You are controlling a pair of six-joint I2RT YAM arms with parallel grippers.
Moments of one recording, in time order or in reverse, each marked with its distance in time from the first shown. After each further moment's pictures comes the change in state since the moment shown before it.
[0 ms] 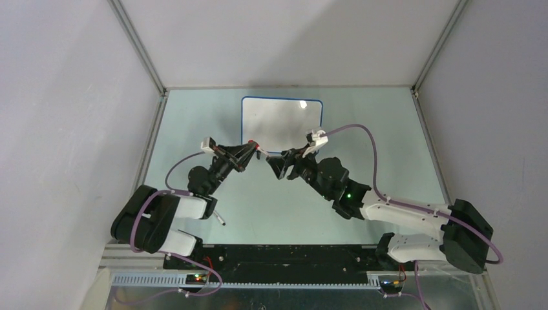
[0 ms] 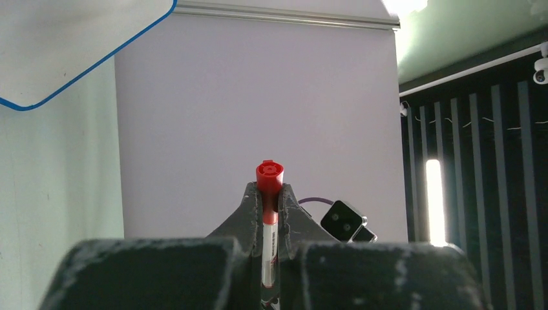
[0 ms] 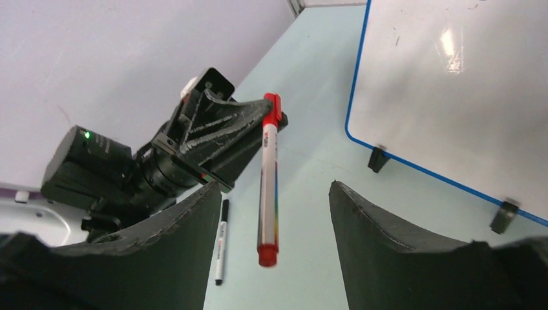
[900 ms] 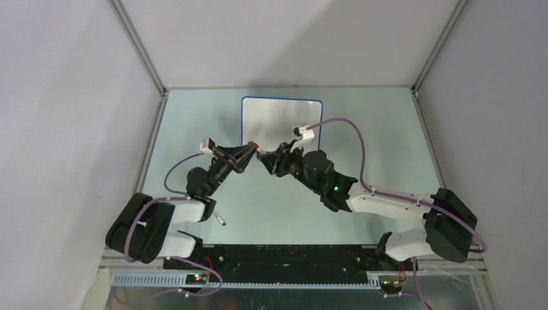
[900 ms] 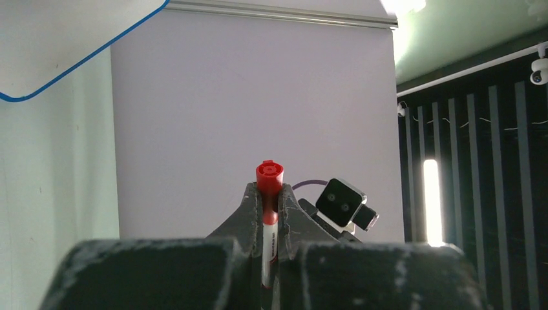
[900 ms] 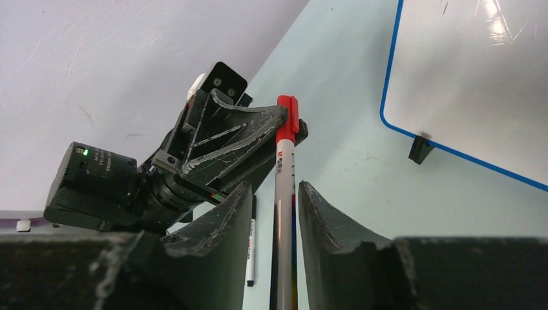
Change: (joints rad) left arm -0.011 -0.067 -0.009 -0.055 -0.014 -0.010; right arm 0.000 0.163 0.136 -0.026 -0.060 0.129
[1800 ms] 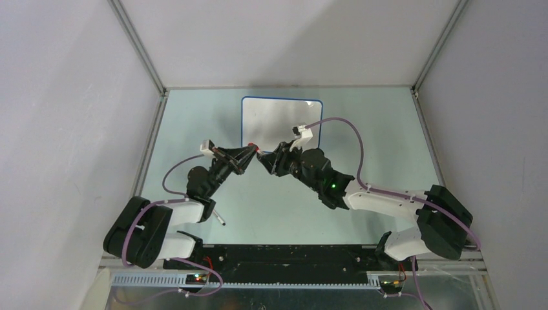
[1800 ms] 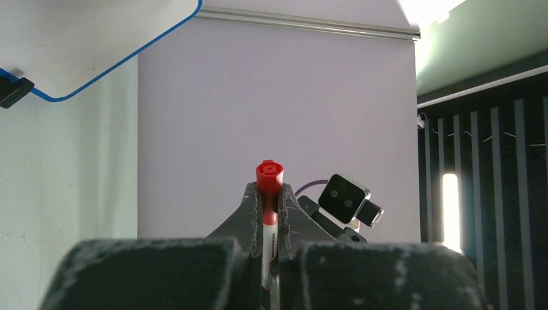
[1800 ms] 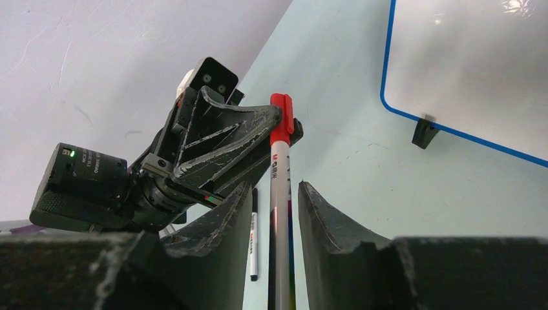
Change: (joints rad) left arm 0.000 -0.046 -0.005 -0.116 -0.005 0.040; right arm -0.029 0.042 0.000 -0.006 -0.043 0.064
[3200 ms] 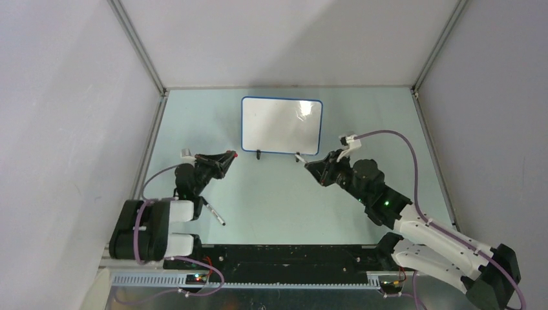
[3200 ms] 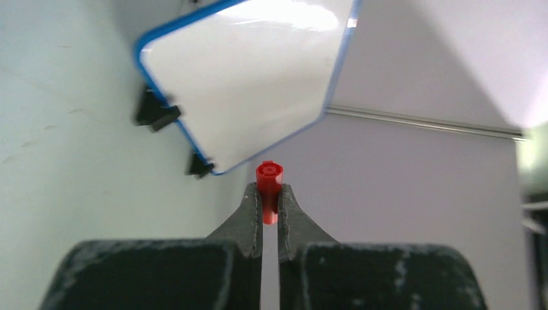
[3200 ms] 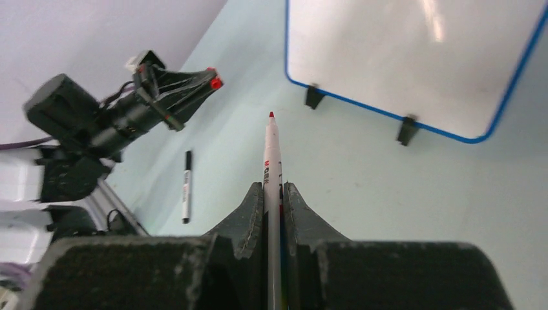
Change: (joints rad) left arm 0.313 0.056 -0.056 -0.148 0.092 0.175; right arm -0.170 -0.547 -0.253 -0.346 -0.110 -0.132
